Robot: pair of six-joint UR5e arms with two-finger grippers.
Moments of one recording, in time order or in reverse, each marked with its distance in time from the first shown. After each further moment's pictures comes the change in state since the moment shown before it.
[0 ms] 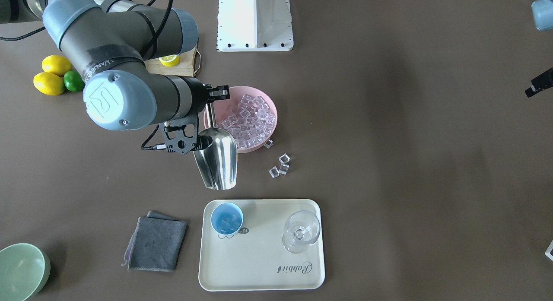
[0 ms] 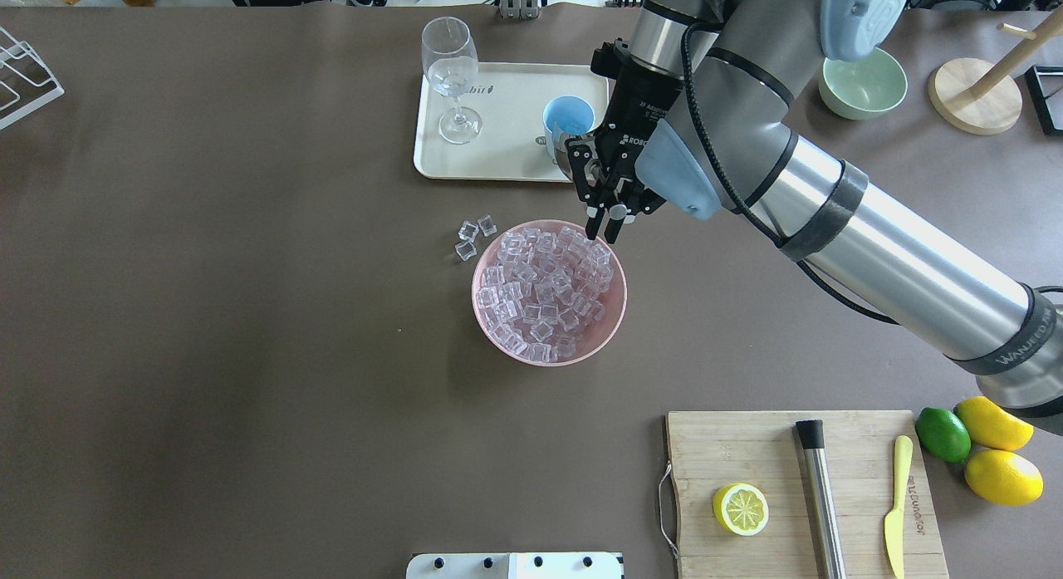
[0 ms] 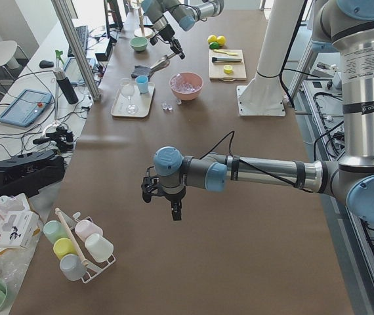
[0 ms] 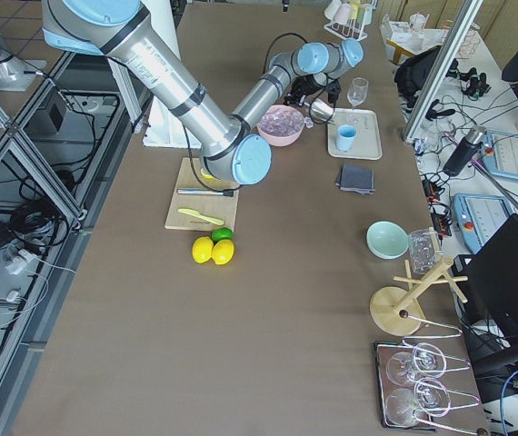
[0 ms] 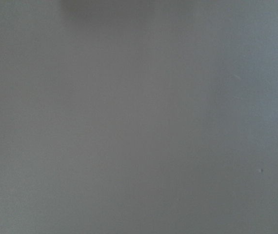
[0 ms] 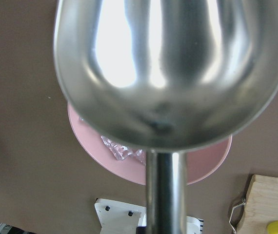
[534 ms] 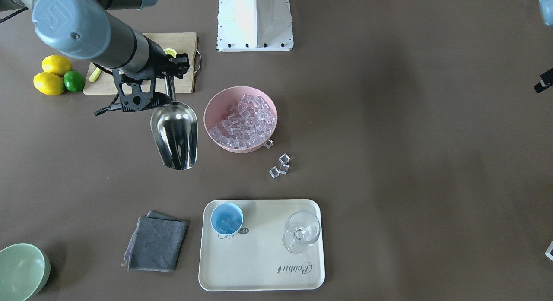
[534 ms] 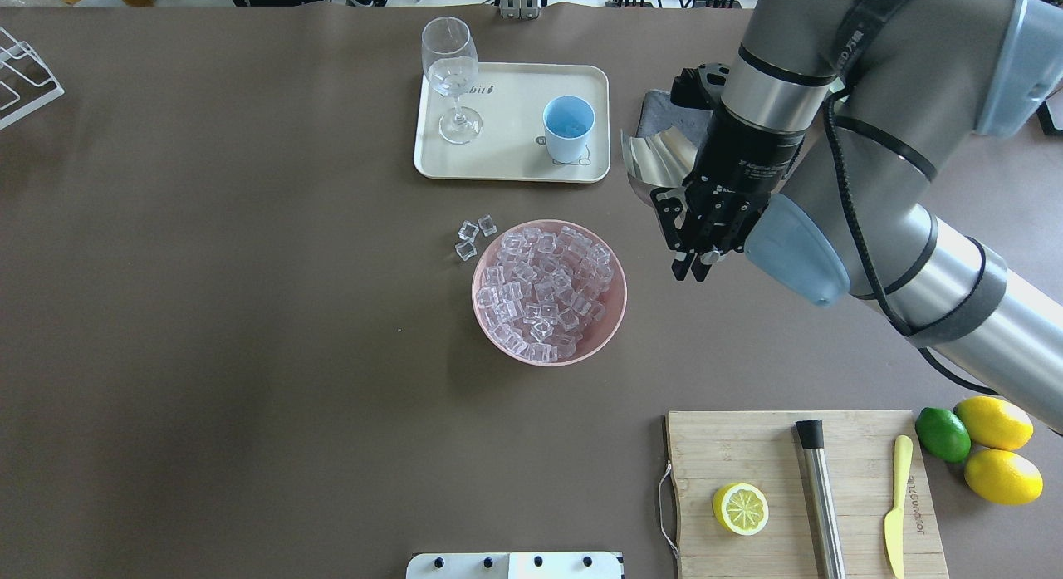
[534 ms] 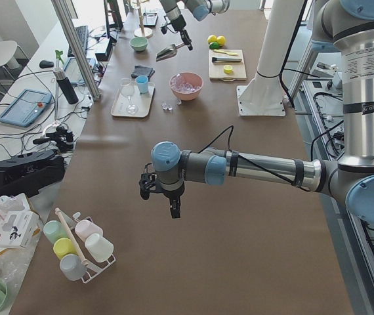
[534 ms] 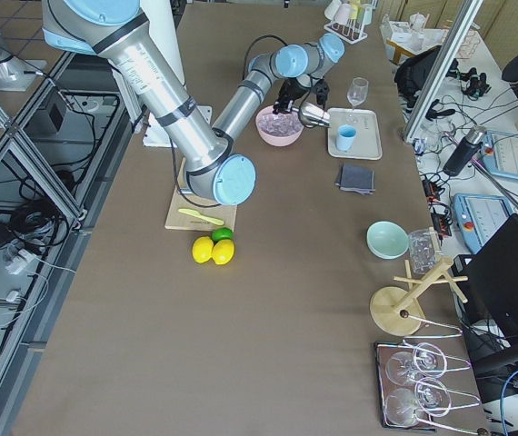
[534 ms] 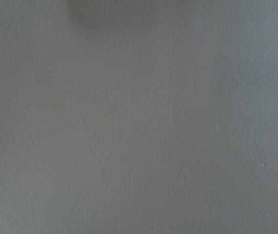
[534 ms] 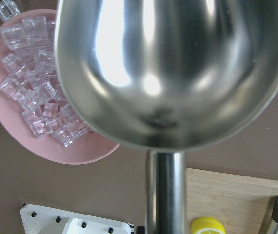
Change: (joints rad) left arm -0.047 -0.010 -0.024 0.083 0.000 0.099; right arm -0.007 -0.219 0.358 0.006 -0.199 0.075
